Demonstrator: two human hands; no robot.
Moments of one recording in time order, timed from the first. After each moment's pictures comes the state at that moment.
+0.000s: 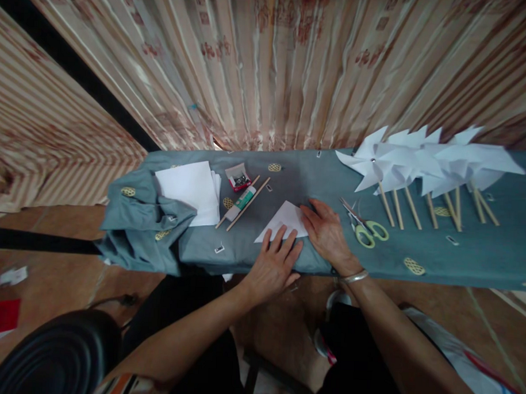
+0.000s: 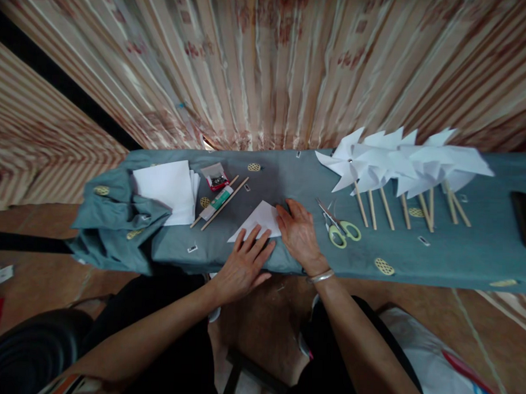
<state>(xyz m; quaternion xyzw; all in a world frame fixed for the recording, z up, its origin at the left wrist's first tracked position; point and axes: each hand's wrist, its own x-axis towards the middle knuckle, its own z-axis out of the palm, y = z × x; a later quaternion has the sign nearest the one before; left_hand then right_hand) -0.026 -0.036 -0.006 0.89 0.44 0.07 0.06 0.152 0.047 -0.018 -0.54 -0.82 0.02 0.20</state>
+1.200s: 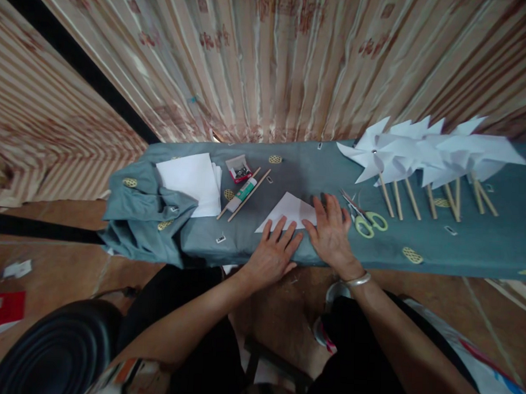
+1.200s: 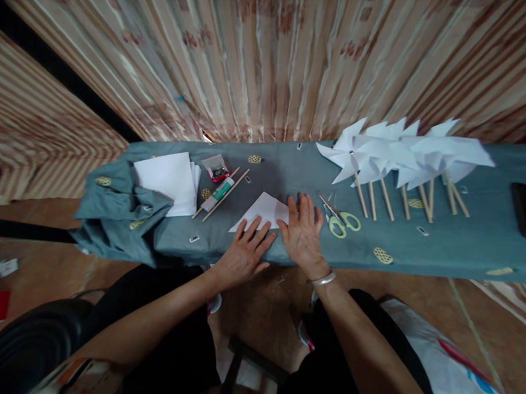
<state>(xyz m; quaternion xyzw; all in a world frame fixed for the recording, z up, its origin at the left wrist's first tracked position) -0.028 -0.035 -0.004 0.90 0.43 0.04 0.06 0.157 0.017 -0.027 -0.59 -0.78 -0.02 0.21</state>
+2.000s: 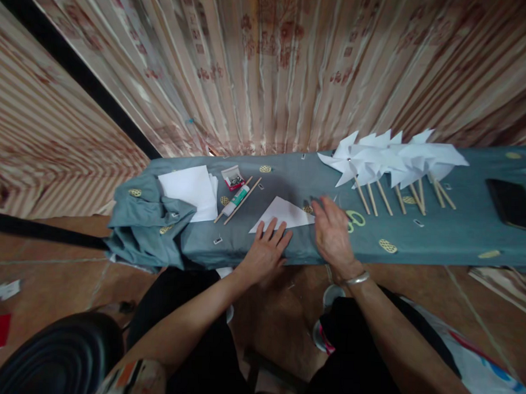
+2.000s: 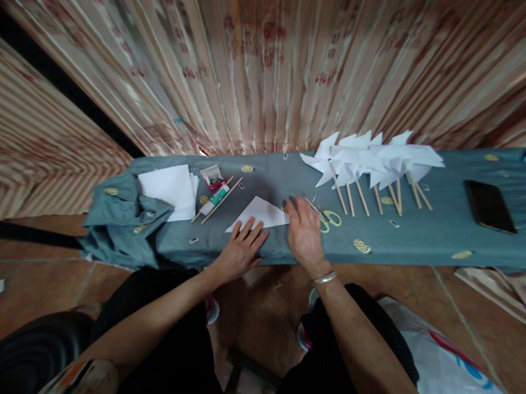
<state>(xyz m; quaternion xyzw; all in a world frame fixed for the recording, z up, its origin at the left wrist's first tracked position) -0.027 -0.034 -0.006 0.90 0.44 0.04 0.02 0.180 0.006 -0.009 -0.56 -0.79 -0.04 0.24</state>
